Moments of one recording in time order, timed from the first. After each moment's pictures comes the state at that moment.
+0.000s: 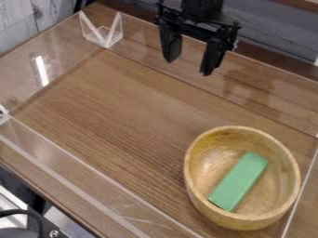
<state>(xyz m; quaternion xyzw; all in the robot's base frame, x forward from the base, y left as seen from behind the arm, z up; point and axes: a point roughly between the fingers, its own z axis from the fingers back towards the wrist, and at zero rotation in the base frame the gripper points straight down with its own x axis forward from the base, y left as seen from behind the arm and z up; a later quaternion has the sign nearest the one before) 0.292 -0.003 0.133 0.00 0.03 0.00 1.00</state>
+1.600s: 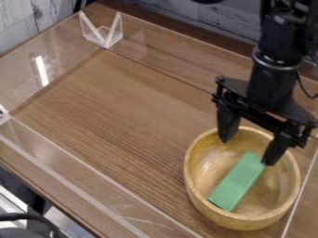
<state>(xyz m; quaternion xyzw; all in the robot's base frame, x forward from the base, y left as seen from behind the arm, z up) 0.239 -0.122 0.096 -0.01 0.03 -0.09 1.00</state>
